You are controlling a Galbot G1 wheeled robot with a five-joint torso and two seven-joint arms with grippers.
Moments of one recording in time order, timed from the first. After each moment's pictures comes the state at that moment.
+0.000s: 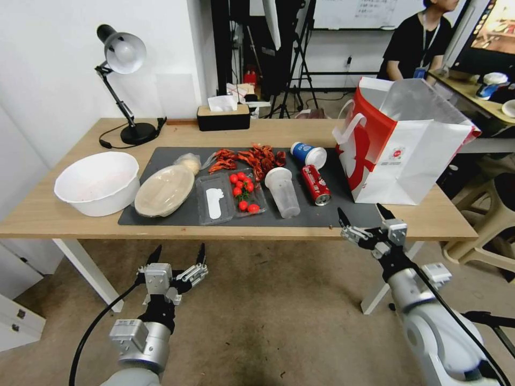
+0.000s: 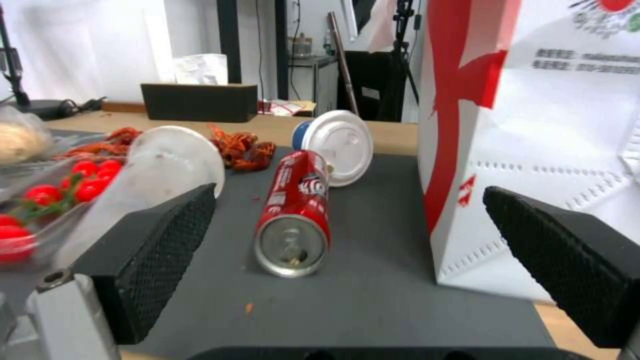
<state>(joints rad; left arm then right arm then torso) 1.82 -1.48 -0.48 -2.30 -0.15 0.07 -0.06 -1.41 1.25 0.61 2.07 0.31 -0.12 -0.11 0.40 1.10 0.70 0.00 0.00</state>
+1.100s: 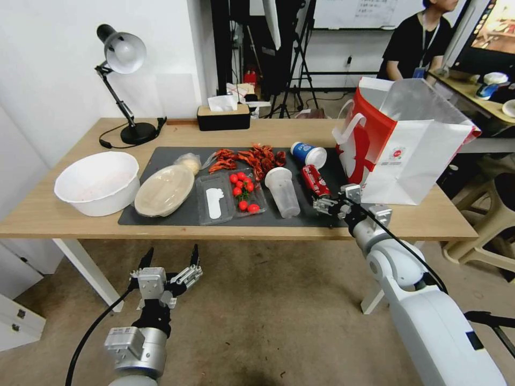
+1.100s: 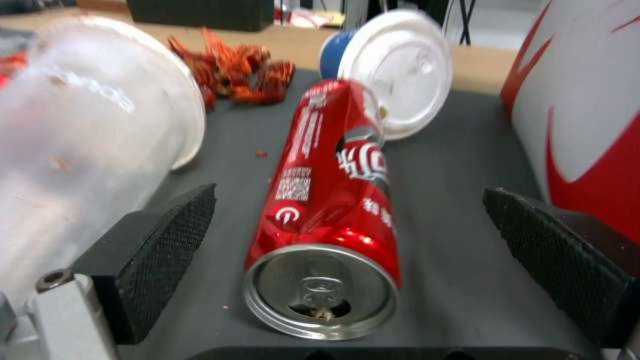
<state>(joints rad) 1.85 -1.53 -0.50 -2.31 -0.11 0.02 -0.07 -1.01 1.16 0.35 1.79 0.35 -0.41 -0.03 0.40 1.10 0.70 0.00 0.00</state>
